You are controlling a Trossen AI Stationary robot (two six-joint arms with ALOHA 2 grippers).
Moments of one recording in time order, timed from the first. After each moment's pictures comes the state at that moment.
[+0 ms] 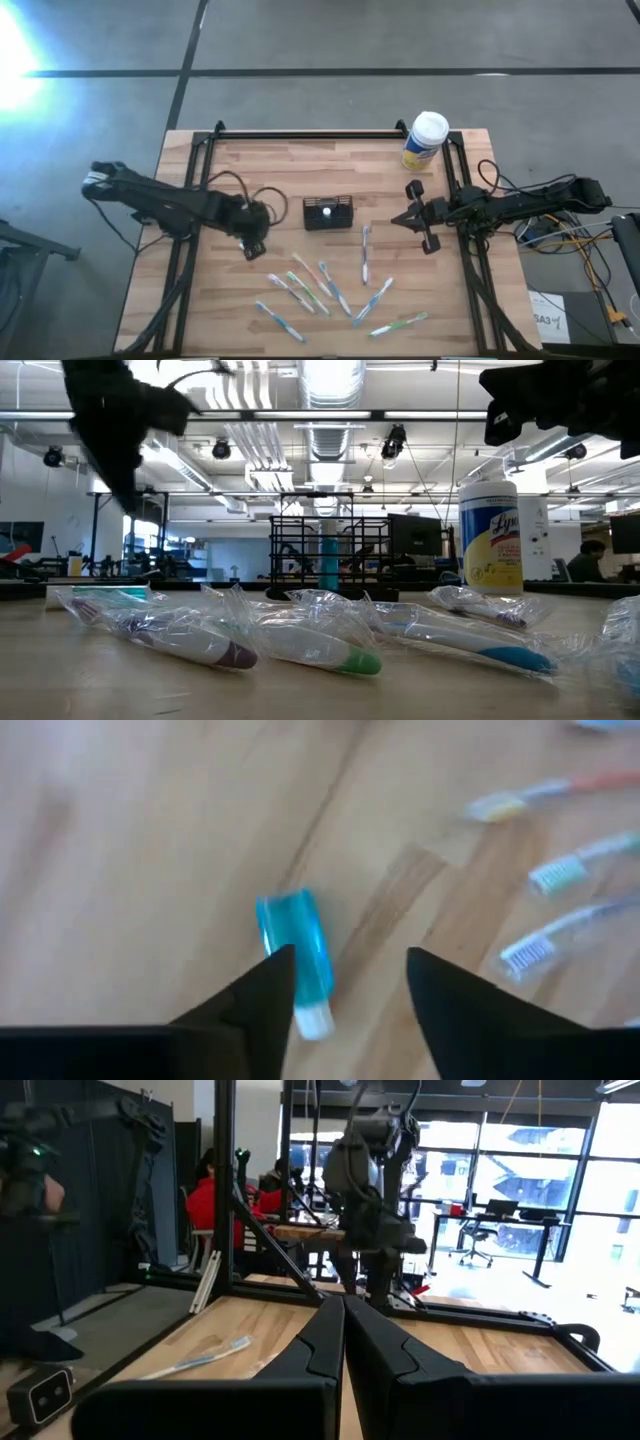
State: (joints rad) left arm -0.22 1.22 0.92 -0.98 -0.15 -0.77; right arm 0.04 0.70 0.13 0.71 -0.16 -0.01
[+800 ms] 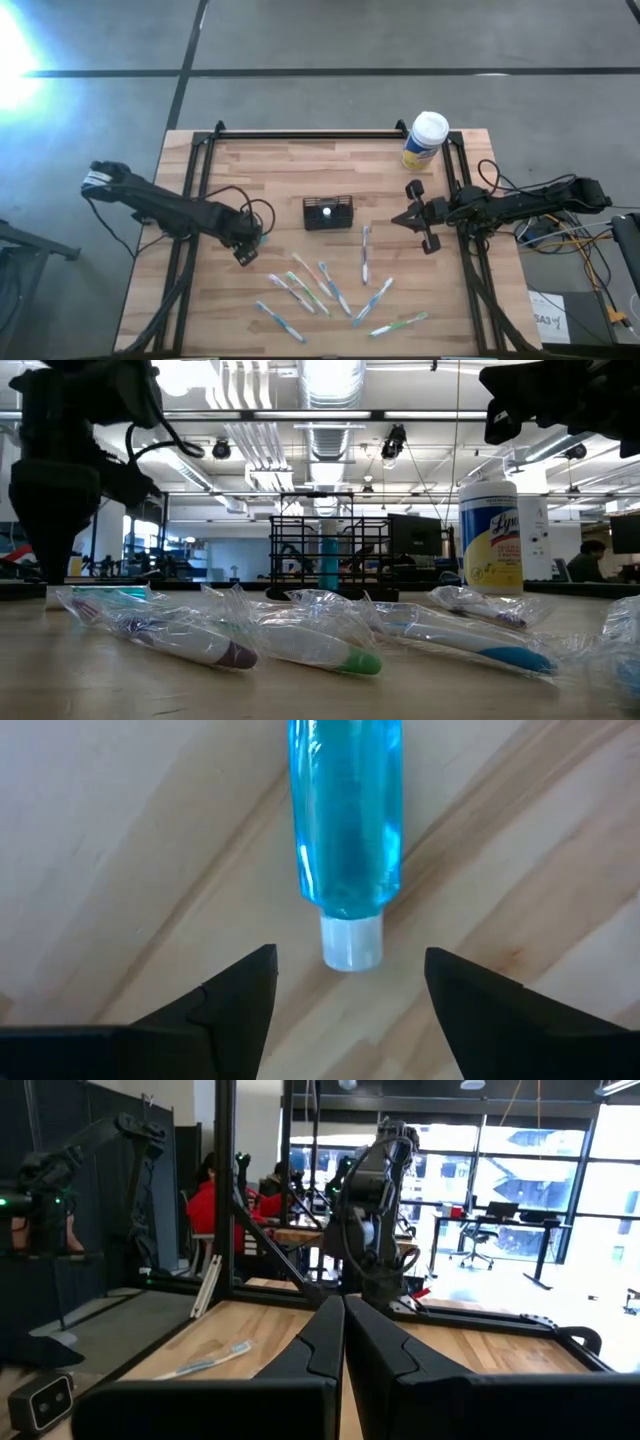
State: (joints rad) left arm -0.24 1.24 0.65 -0.84 -0.02 -0.94; right arm 0.04 0.70 0.14 0.71 -0.16 -0.01
